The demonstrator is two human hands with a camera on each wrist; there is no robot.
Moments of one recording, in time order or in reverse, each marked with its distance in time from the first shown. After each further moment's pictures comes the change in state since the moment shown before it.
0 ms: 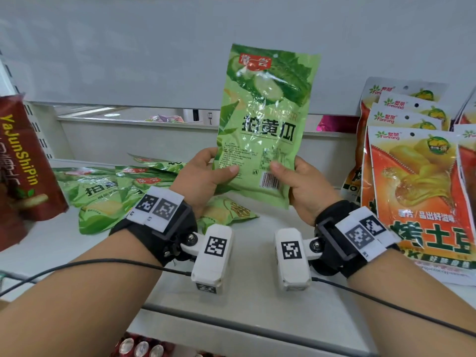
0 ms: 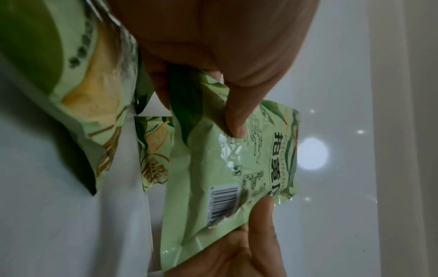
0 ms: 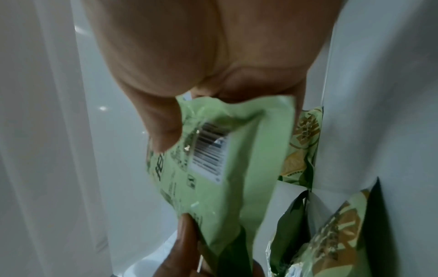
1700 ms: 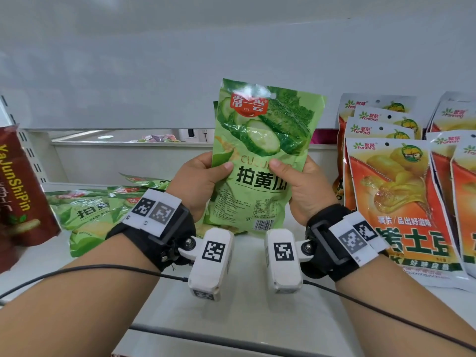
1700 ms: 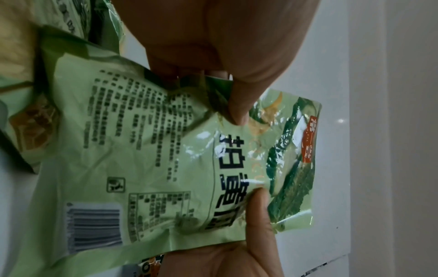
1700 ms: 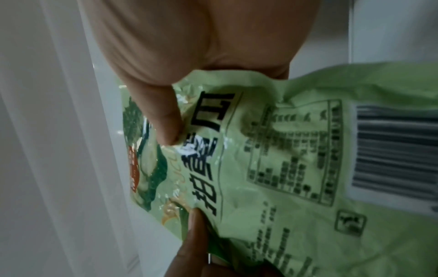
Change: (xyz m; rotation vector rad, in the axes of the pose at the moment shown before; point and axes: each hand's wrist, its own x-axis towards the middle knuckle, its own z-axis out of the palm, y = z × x) left_hand 0.000 0.028 0.026 -0.088 -0.050 0.087; right_hand -0.005 -0.025 -0.006 0.184 0.075 -0.272
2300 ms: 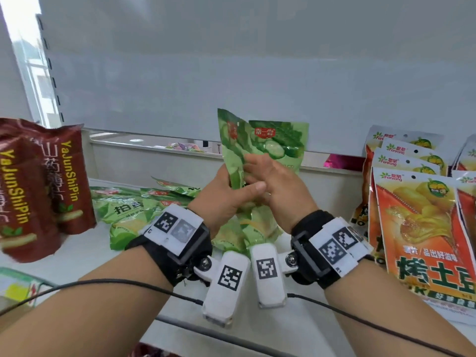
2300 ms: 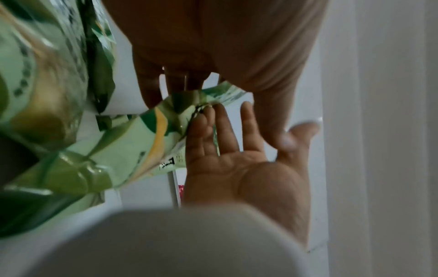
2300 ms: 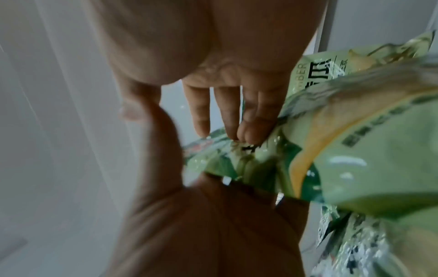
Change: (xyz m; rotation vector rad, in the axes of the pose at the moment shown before) left_hand -0.026 0.014 -0.030 0.221 -0.107 0.089; right_hand -0.002 0.003 0.082 -0.319 -0.237 0.108
